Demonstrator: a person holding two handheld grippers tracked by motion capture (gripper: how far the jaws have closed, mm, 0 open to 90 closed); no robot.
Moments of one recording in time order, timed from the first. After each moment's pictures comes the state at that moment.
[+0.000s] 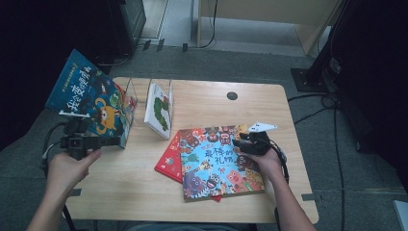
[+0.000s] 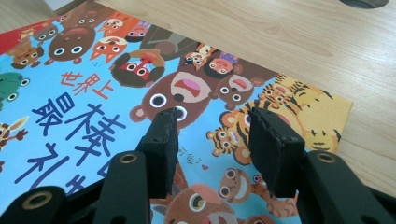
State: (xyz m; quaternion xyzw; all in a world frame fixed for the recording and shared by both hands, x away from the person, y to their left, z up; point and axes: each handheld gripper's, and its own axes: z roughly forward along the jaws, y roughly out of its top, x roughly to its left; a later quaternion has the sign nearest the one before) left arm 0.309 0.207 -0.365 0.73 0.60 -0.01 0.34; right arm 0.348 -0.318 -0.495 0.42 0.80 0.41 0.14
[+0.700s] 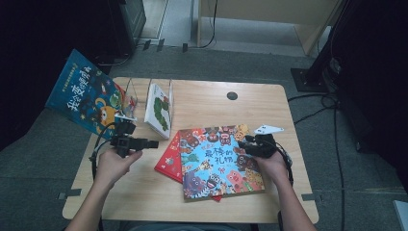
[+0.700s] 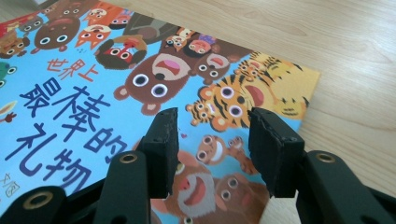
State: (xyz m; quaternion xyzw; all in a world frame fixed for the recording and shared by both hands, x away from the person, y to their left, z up) left arm 0.341 0.119 -0.422 0.77 0.53 -0.05 0.34; right arm 0.338 -0.336 -0.497 0.44 0.79 0.40 0.15
